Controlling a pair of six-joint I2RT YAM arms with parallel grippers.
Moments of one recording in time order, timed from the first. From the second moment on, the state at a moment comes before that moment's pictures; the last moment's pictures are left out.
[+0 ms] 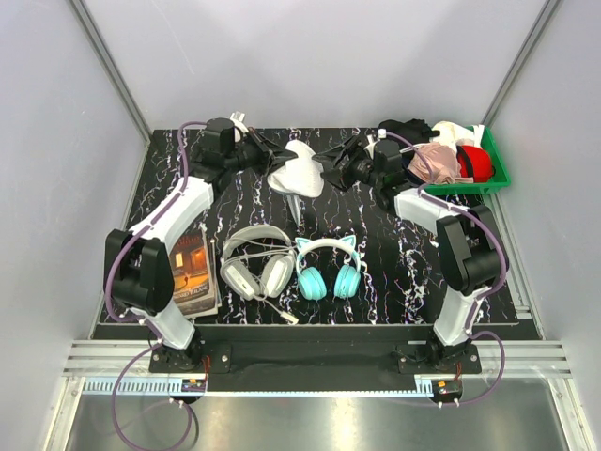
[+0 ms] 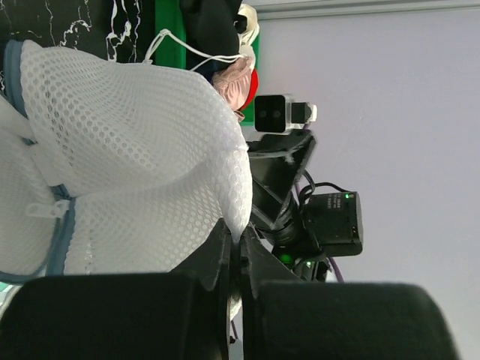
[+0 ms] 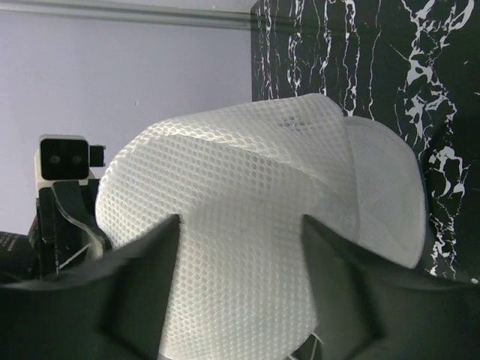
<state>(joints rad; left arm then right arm) -0.29 1.65 1.36 -0.05 0.55 -1.22 0.35 1.85 1.19 0.44 -0.48 1.27</state>
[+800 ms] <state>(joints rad) -0.29 1.73 1.32 0.37 0.61 -1.57 0.33 1.79 0.96 0.85 -0.50 1.42</state>
